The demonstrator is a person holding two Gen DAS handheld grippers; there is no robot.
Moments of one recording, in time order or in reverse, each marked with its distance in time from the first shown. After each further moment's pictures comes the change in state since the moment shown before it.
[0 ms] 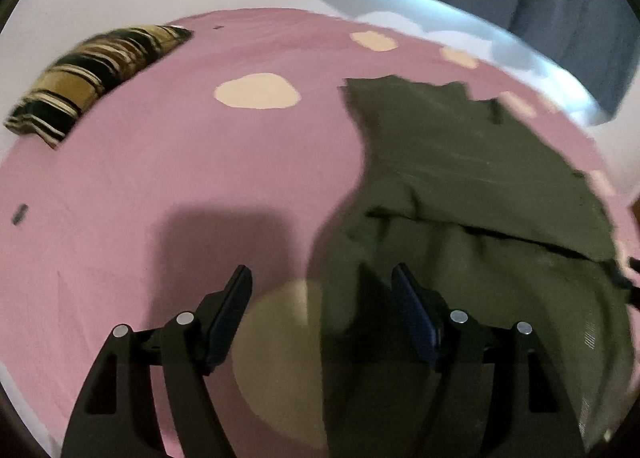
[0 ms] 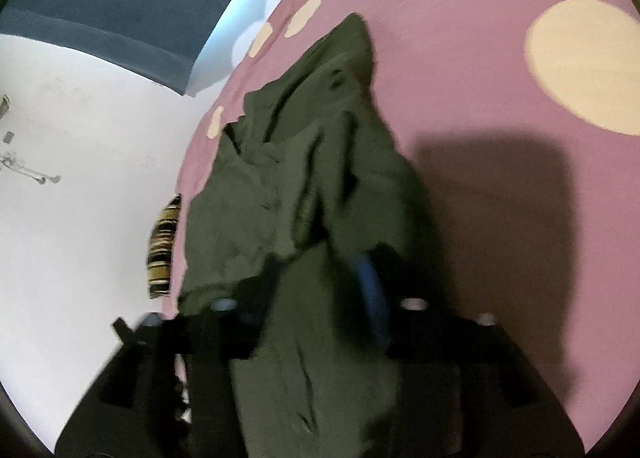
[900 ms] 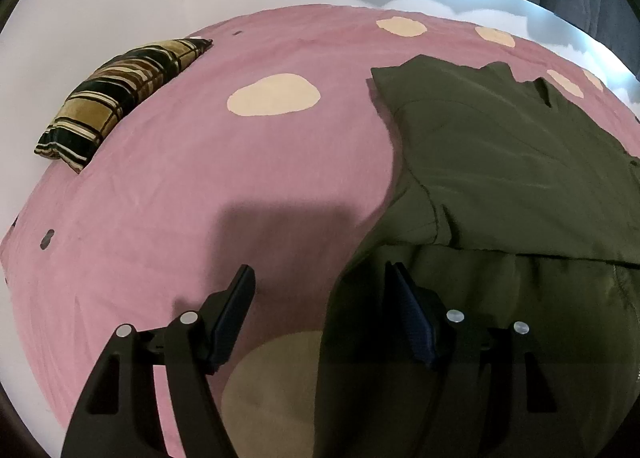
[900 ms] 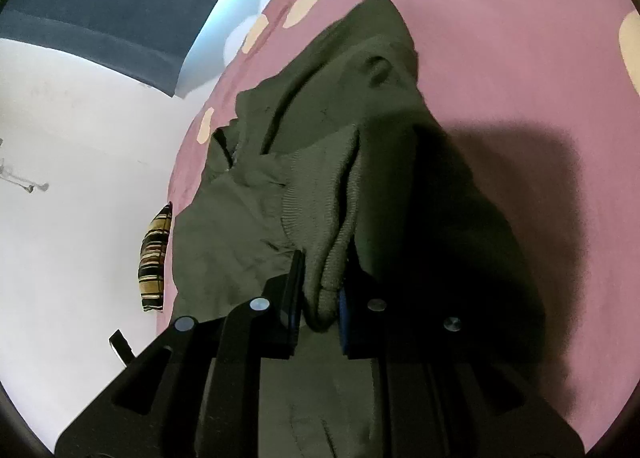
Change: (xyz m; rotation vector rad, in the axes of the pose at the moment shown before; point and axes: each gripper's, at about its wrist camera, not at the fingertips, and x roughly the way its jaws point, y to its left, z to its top) left arm 0.046 -0.025 0.020 0.050 0.015 0.271; right arm 0.074 0.019 0.030 0.026 0.007 -0.002
